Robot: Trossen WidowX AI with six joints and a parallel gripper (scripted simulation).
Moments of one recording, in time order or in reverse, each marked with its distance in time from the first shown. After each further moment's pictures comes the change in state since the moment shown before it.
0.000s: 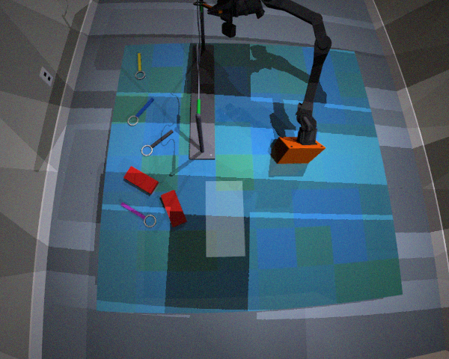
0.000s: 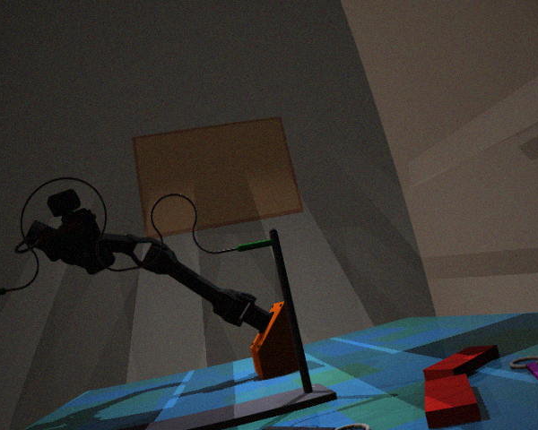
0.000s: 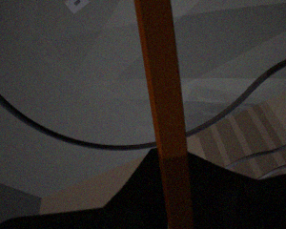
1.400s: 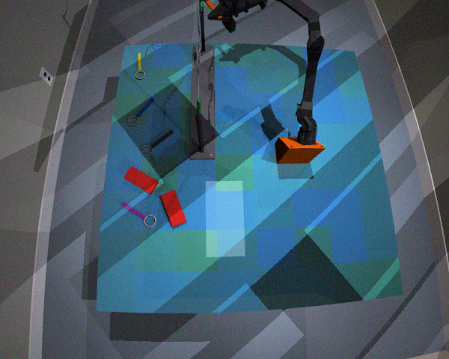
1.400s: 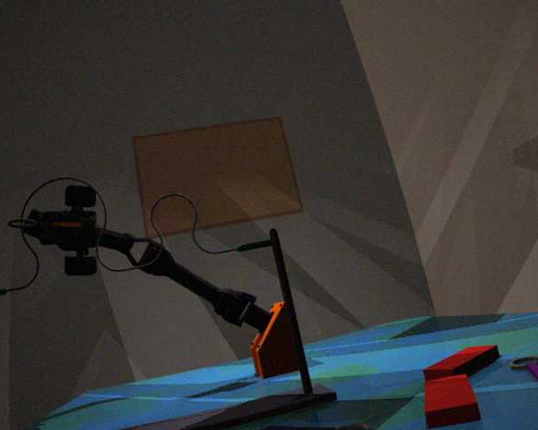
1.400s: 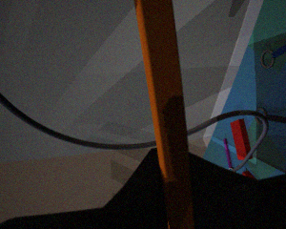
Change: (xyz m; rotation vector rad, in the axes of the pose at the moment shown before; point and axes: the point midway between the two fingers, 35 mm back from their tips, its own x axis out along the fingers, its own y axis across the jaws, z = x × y) arm -0.002 -0.012 0.004 -0.444 -0.013 -0.276
